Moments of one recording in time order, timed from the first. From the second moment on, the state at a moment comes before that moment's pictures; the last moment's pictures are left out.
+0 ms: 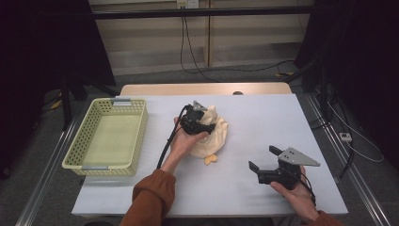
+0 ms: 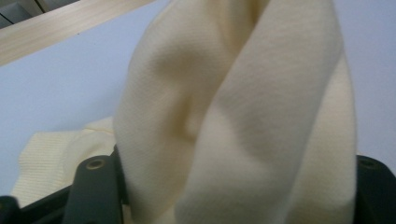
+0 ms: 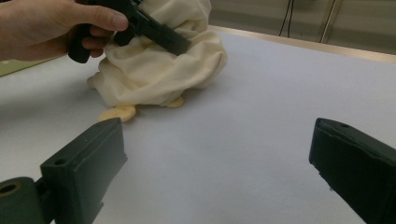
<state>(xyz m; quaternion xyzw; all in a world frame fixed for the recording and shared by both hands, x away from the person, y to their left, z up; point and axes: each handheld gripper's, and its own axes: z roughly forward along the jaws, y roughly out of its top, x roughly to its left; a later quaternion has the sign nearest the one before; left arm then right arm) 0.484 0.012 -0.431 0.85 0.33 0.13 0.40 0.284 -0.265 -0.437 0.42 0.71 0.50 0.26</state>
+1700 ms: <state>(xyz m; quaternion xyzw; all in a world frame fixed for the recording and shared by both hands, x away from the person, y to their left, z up) 0.484 0.018 -0.417 0.81 0.35 0.19 0.44 0.284 -0.270 -0.438 0.43 0.70 0.50 0.26</state>
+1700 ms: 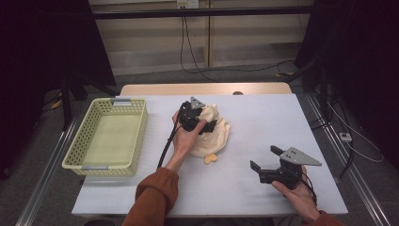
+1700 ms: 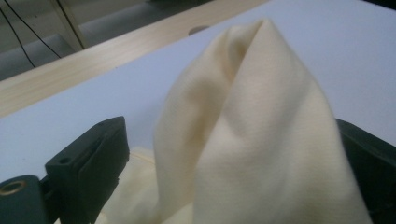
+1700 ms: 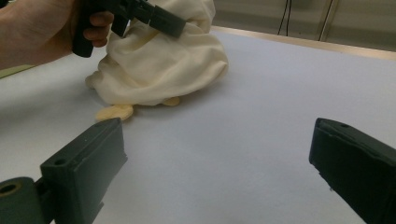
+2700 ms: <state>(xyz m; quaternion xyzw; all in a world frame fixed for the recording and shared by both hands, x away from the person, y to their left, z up) 0.468 0.056 -0.387 0.79 0.33 0.18 0.48 0.281 -0.269 -0.437 0.43 0.70 0.50 0.26</state>
